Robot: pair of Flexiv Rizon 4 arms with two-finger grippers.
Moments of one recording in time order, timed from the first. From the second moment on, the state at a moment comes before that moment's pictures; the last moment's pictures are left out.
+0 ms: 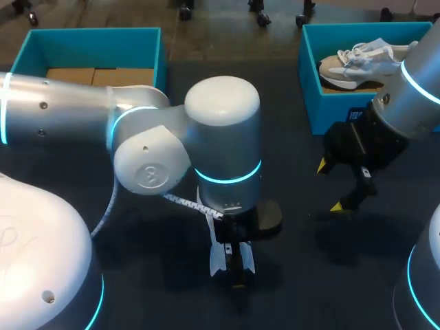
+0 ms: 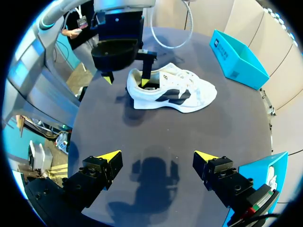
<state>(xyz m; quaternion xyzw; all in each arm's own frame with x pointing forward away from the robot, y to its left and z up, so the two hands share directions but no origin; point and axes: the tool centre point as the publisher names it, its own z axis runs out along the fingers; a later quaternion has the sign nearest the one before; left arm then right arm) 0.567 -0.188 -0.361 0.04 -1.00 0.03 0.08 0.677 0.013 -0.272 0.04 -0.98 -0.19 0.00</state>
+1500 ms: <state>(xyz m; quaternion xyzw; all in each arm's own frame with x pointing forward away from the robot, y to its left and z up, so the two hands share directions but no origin) 0.591 -0.186 -0.367 0.07 -1.00 -0.01 0.06 0.677 0.013 -0.272 0.04 -0.98 -0.19 0.00</state>
